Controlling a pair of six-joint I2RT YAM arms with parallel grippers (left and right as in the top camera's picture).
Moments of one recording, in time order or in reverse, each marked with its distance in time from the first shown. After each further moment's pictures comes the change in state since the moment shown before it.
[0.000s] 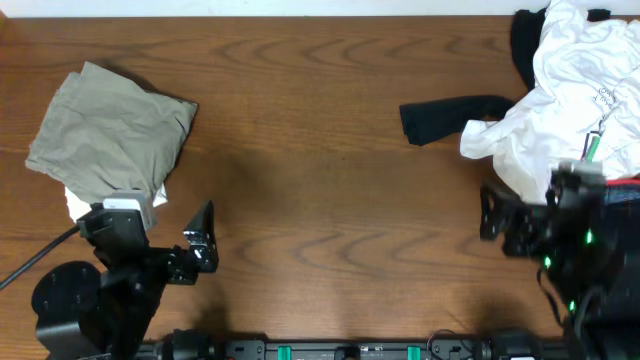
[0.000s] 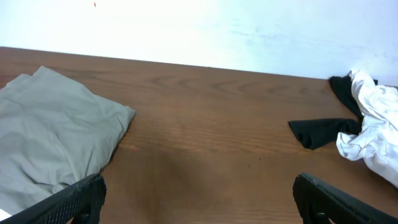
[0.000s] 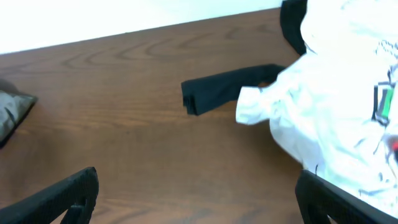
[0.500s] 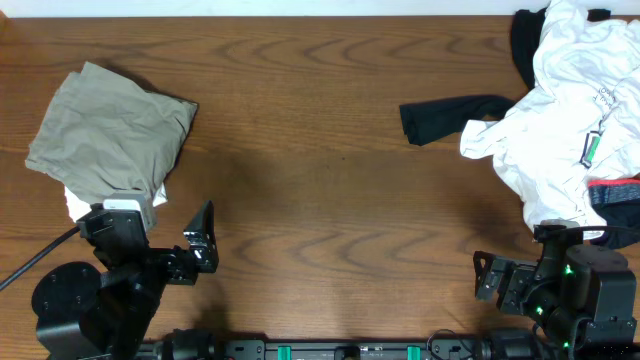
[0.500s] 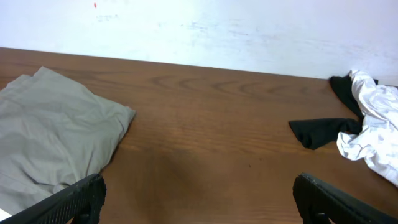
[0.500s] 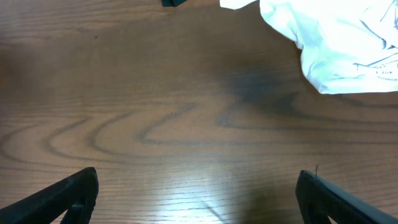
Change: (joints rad) left arm 0.000 -0.001 -0.001 0.001 0.000 0.003; right arm 0.001 -0.106 -0.051 -0.383 0.003 0.029
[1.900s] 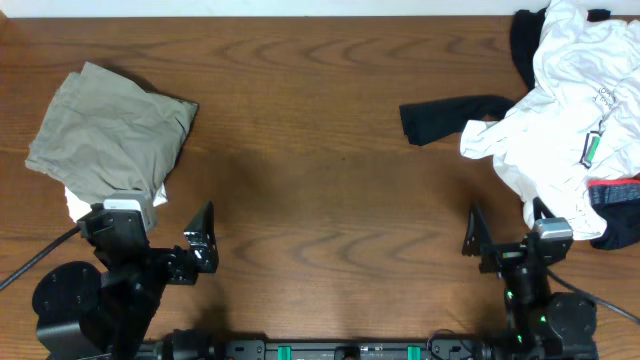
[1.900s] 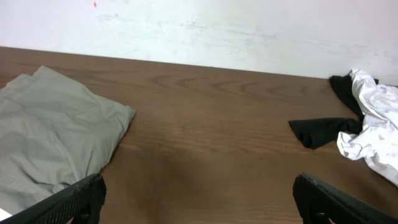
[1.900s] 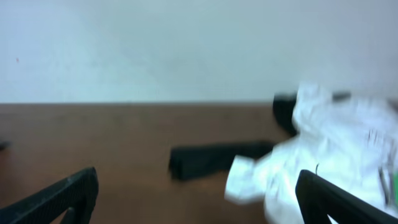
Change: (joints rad) left arm 0.000 0.000 -0.002 0.000 0.000 0.000; right arm 0.000 -0.518 -0.715 1.084 0.018 -0.193
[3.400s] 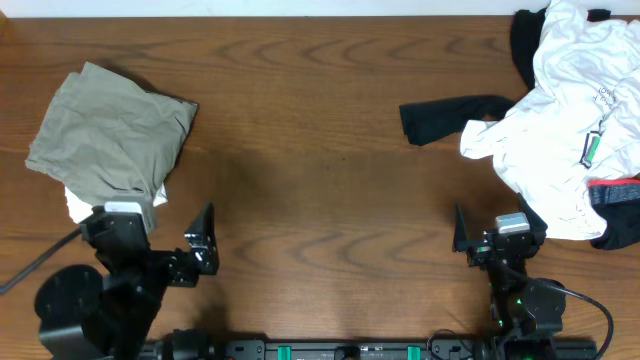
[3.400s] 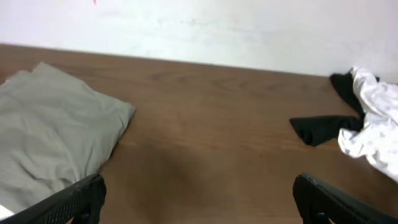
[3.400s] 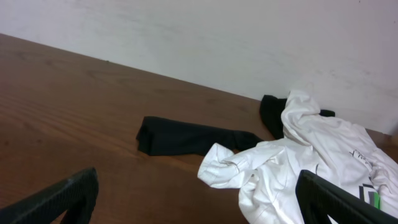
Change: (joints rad) left arm -0.002 -0.034 -0.040 -0.002 -0.001 0.001; right arm 0.000 0.000 -0.231 0.169 0.000 -0.248
